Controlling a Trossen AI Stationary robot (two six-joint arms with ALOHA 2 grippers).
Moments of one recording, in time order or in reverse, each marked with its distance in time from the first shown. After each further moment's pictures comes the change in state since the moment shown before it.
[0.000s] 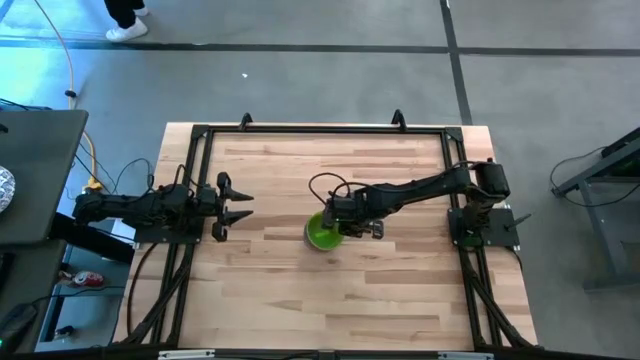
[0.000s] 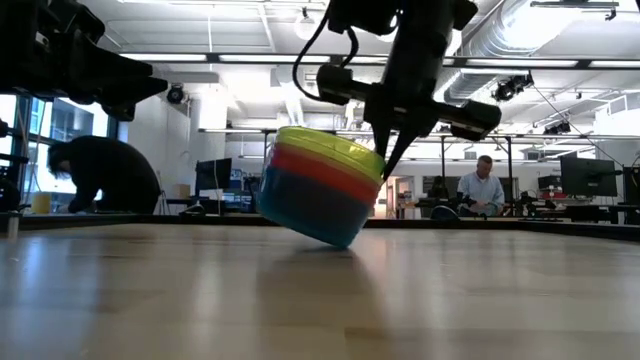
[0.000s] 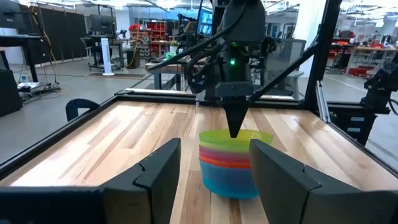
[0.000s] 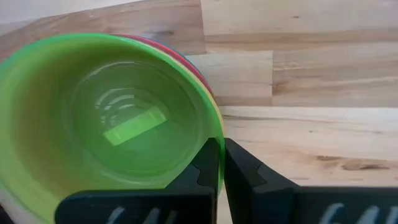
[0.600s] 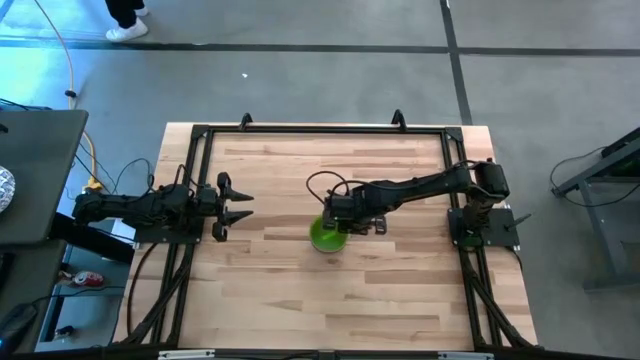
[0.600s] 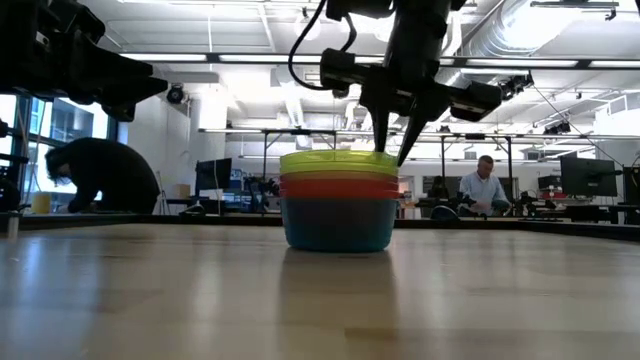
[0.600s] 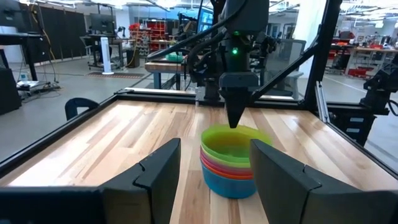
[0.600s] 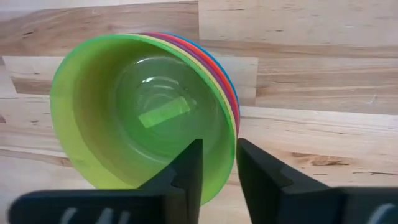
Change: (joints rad) left arm 0.000 0.004 0.000 0.002 0.001 -0.007; right arm 0.000 0.000 0.093 -0.135 0.018 -0.079
